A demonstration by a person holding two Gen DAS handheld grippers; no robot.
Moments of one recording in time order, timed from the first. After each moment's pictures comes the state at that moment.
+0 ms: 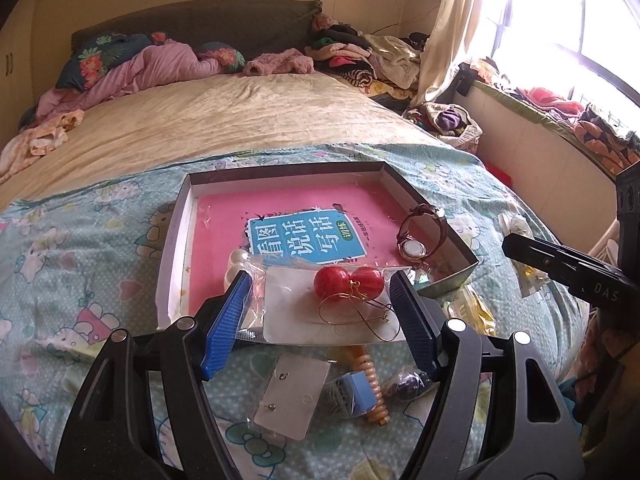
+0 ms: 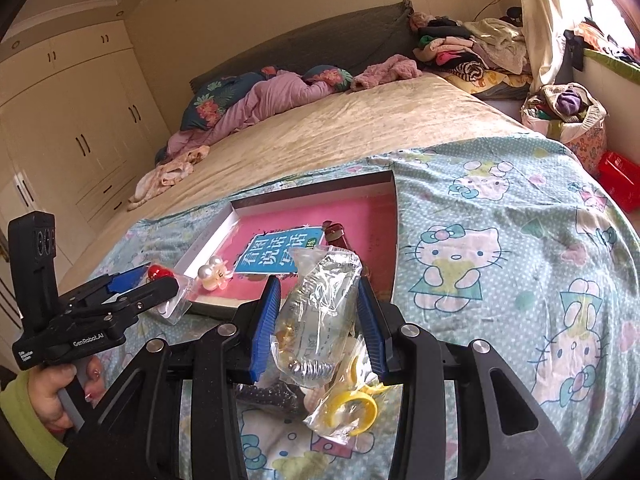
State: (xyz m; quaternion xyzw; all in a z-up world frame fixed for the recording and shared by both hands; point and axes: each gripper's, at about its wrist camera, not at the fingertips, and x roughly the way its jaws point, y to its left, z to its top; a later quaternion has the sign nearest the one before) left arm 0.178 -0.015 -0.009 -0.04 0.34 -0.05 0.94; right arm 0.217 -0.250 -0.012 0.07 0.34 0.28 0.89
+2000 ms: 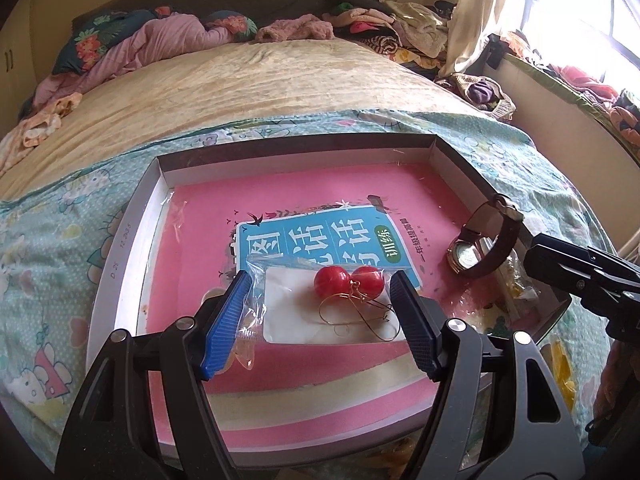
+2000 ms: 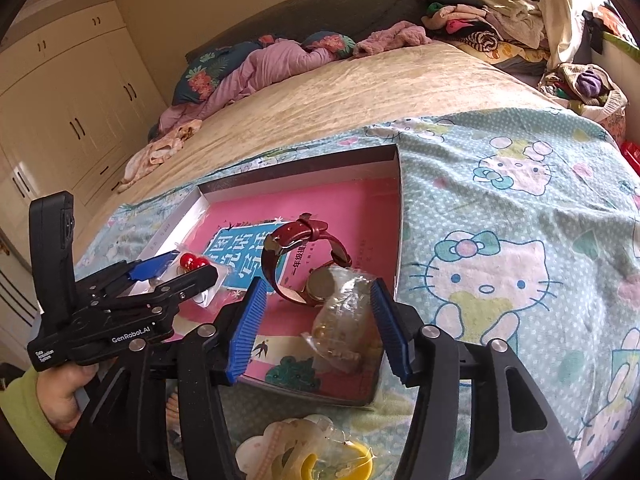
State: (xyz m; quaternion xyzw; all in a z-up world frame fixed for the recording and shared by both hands) left arm 0.270 -0.018 -0.058 -0.03 0.40 -0.01 0.92; right arm 0.295 -0.227 -0.052 0.07 0.39 0.30 0.87
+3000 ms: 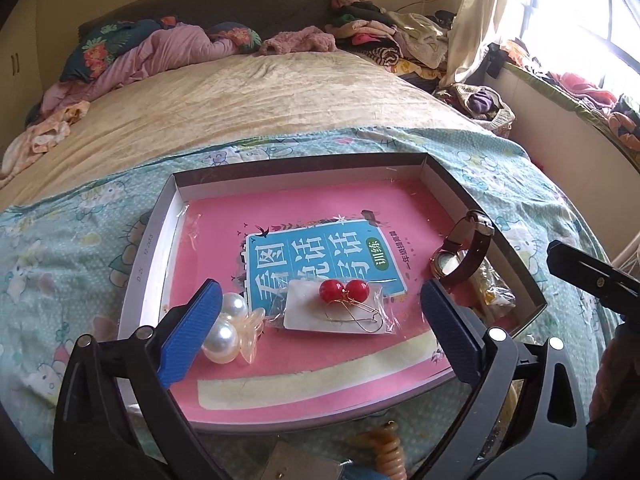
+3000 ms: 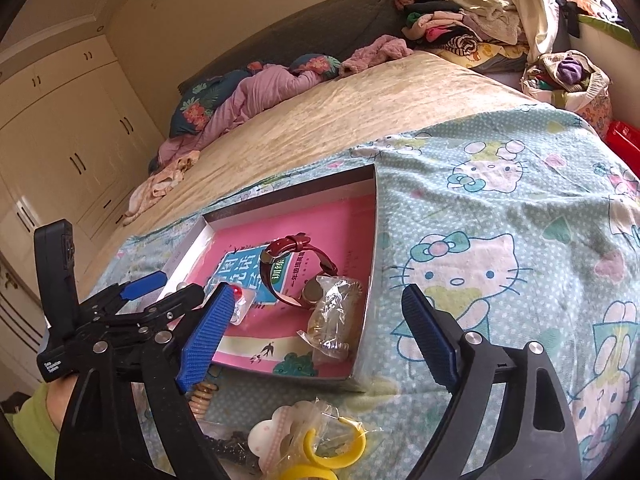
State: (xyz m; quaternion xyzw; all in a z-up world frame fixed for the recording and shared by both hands) left arm 0.253 -0.021 -0.034 -0.03 0.38 0.00 0.93; right arm 0.278 -0.256 -0.036 0.12 0.36 0.28 0.88
